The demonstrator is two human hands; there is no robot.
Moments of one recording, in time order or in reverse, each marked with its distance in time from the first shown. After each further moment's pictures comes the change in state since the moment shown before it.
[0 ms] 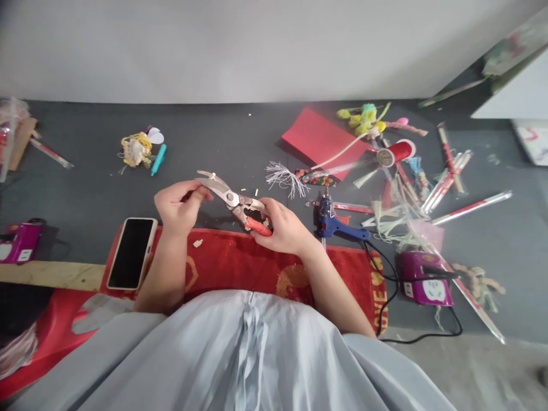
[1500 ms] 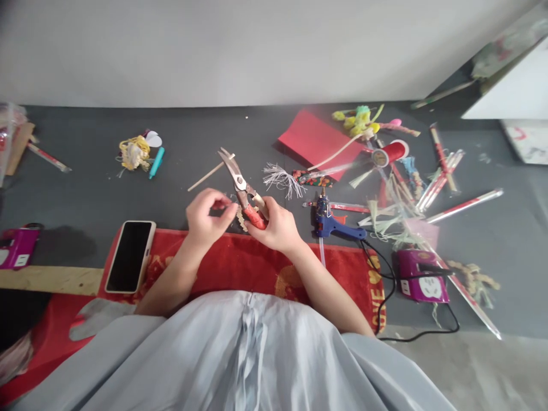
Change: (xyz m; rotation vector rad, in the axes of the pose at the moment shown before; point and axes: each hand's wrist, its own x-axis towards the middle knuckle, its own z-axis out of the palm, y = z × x) left_hand -0.021 0.010 0.030 0.222 -0.140 0.191; right_hand 0.007 -0.004 0.018 -0.015 0.202 0.204
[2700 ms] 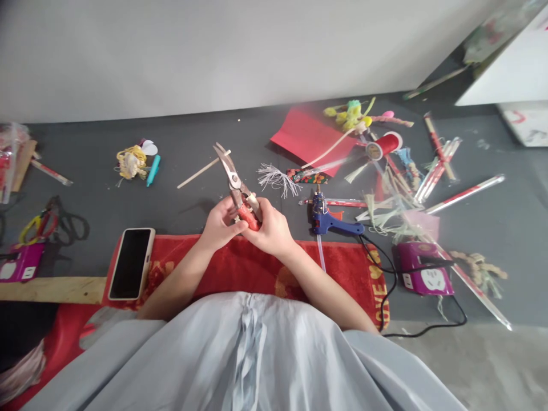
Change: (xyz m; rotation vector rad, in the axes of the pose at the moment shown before) left_hand -0.010 0.008 0.026 -0.801 -0.373 -0.416; right_hand -0.005 -0.004 0.004 0.116 0.016 0.023
